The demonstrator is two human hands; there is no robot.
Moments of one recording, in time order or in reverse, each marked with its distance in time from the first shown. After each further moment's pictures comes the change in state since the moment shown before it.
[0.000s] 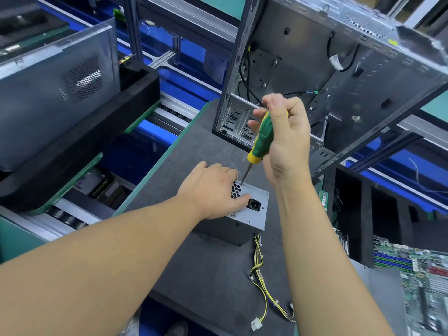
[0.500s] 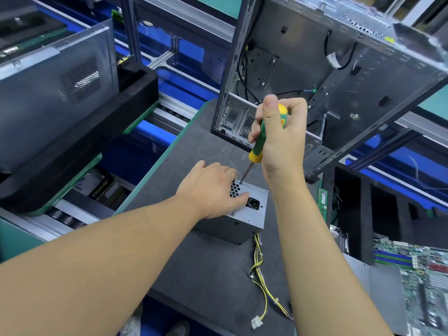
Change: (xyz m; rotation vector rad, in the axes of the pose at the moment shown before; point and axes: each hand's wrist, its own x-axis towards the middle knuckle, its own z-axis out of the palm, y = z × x) left_hand -0.001 0.001 -0.001 0.014 -0.007 0.014; right_hand -0.006 -0.003 0.004 -0.077 -0.004 -0.032
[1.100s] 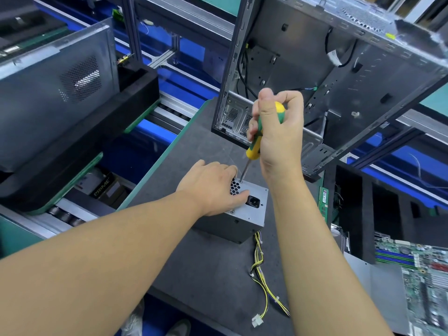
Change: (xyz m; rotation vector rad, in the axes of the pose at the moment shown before) left_hand 0.001 -0.001 0.001 -0.011 0.002 -0.004; right_hand 0.001 -0.002 0.006 0.016 -0.002 0.013
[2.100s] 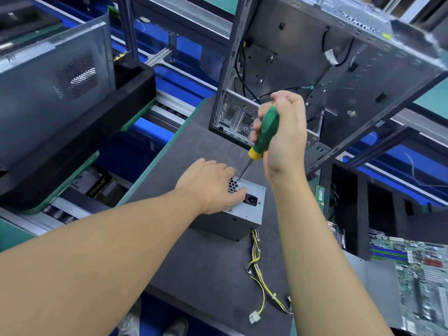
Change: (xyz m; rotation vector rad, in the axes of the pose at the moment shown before) left_hand 0.001 0.000 -0.001 0.022 -0.001 0.049; right_hand -0.003 -0.003 -0.008 0.029 0.059 0.065
